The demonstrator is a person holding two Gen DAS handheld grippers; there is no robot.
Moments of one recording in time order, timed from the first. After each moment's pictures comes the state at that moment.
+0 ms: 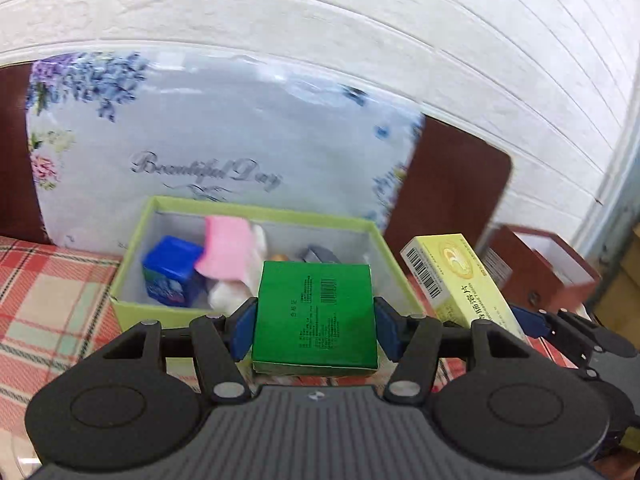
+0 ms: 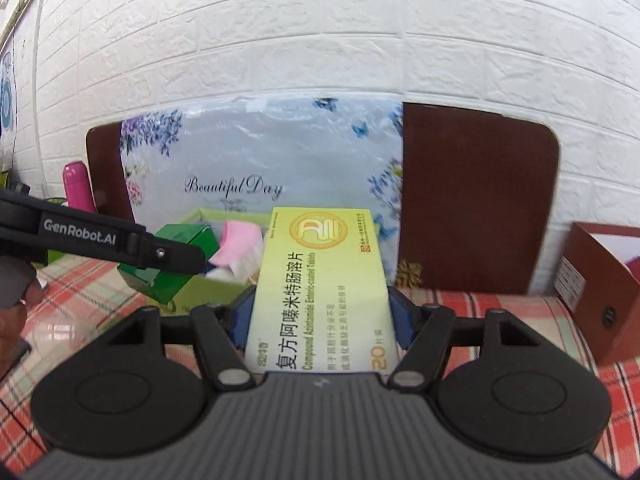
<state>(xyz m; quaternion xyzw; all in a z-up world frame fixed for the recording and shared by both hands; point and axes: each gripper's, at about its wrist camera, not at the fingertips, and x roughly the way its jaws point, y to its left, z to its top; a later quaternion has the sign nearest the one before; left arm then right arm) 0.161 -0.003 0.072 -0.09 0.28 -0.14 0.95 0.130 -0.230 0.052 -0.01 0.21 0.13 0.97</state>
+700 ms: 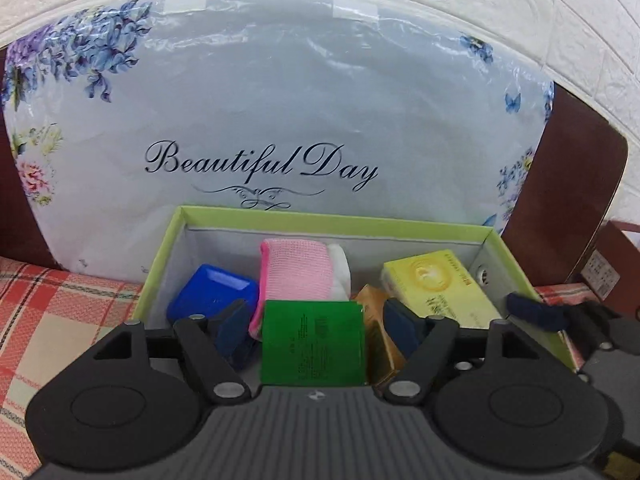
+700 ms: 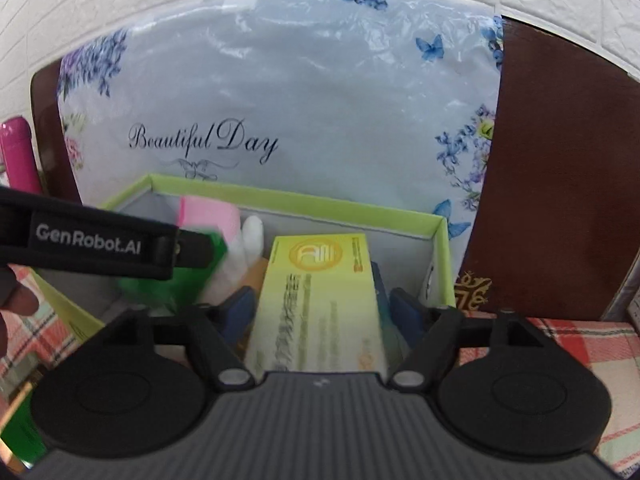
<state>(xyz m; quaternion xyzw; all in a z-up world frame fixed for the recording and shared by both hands) 0.264 -0.004 0.028 -0.04 0.31 -0.07 0.95 0.265 -0.168 -0.013 -0.05 0.27 0.12 0.95</state>
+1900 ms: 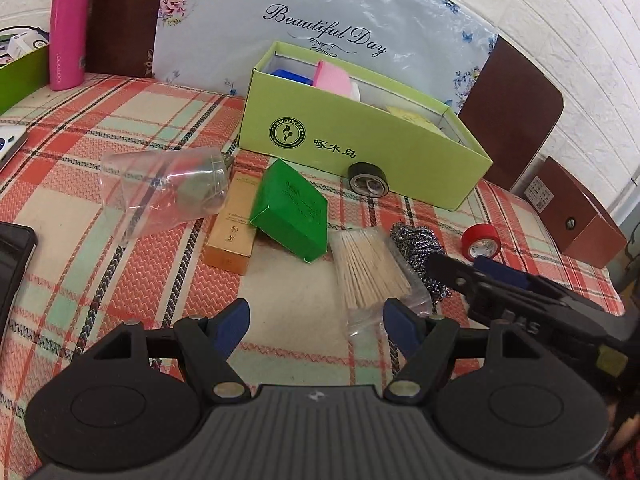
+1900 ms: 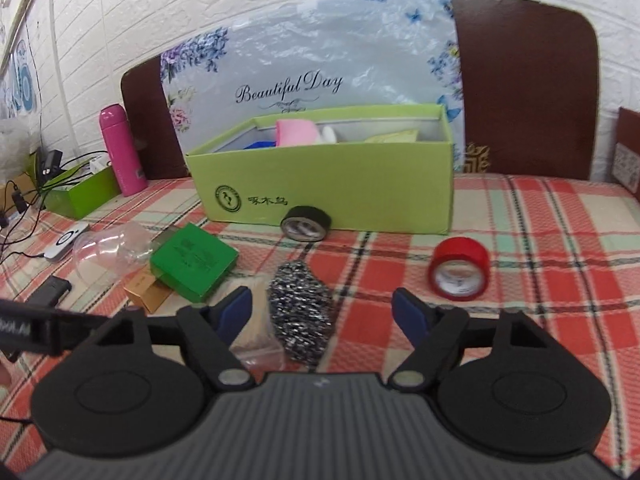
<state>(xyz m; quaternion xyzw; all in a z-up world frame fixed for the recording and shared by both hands) 0.048 0.054 -0.021 -0.14 0.38 -0.08 0.91 0.083 -0.192 -0.035 0.03 0.30 0.18 0.94</state>
